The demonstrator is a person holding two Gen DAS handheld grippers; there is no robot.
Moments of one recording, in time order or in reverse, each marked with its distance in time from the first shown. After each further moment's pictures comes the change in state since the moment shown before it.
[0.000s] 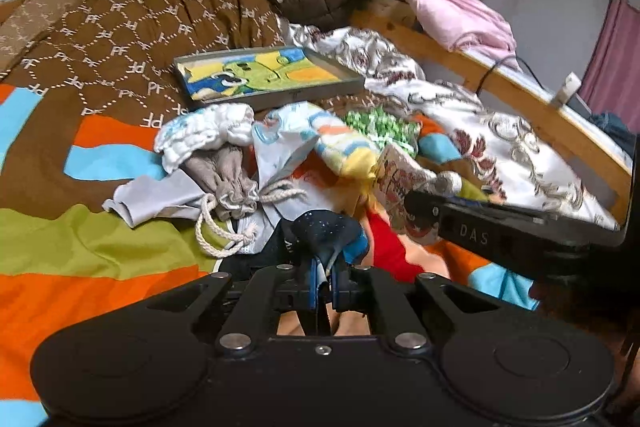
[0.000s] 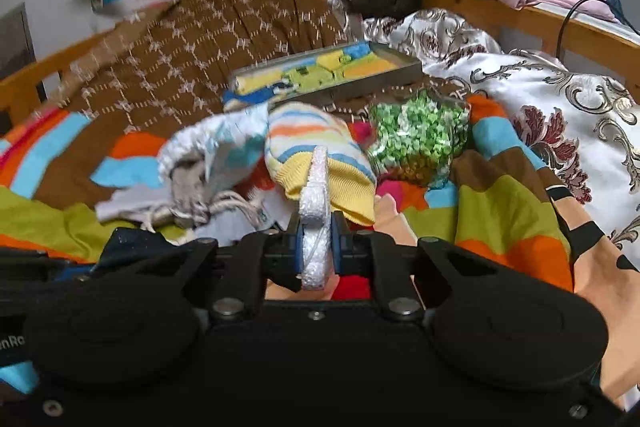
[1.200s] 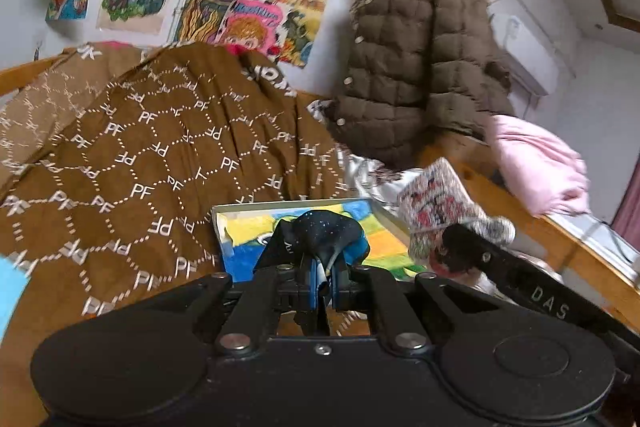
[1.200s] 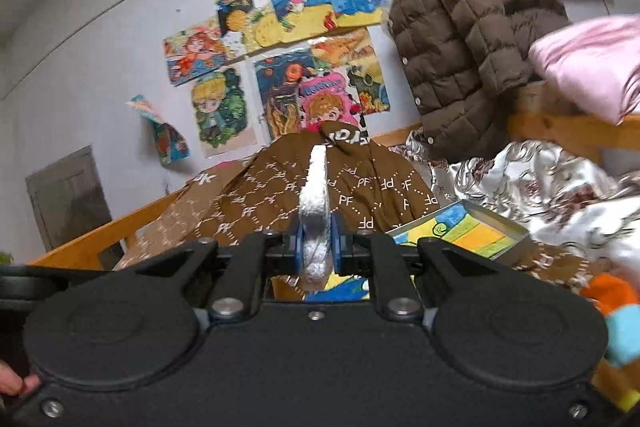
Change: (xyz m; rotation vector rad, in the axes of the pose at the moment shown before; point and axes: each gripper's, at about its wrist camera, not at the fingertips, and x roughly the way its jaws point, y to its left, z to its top) left arm 0.111 0.076 0.204 -0.100 -0.288 0.116; right arm 0.112 -0.001 0.147 0.110 -0.393 0.288
